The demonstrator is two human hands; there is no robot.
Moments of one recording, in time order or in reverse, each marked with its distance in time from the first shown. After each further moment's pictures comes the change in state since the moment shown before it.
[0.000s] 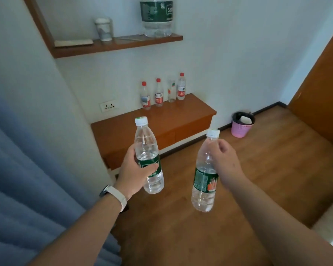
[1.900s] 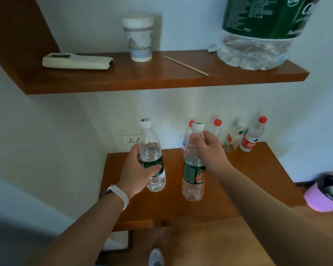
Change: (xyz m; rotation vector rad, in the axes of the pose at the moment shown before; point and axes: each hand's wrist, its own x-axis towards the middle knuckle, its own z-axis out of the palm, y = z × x) left_hand 0.474 -0.060 -0.049 0.006 0.336 -0.186; right_hand 0.507 -0.097 0.275 -0.082 -0.572 -0.147
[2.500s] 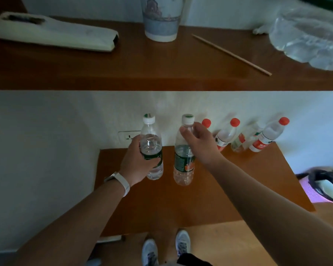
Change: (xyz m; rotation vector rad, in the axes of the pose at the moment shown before) left_hand 0.118 -0.067 -0.014 0.082 -0.059 0.026; right_hand 0.107 0.022 0.072 -0.131 -0.054 -0.009
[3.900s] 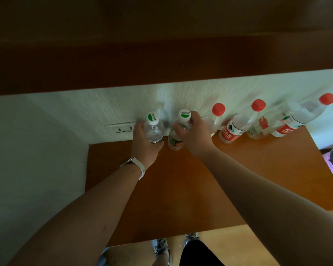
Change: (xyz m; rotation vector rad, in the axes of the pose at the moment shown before) left_hand 0.099 -0.072 0.073 0.001 0.165 -0.080; right_hand 0.093 0.096 0.039 -0.059 0.072 0.074
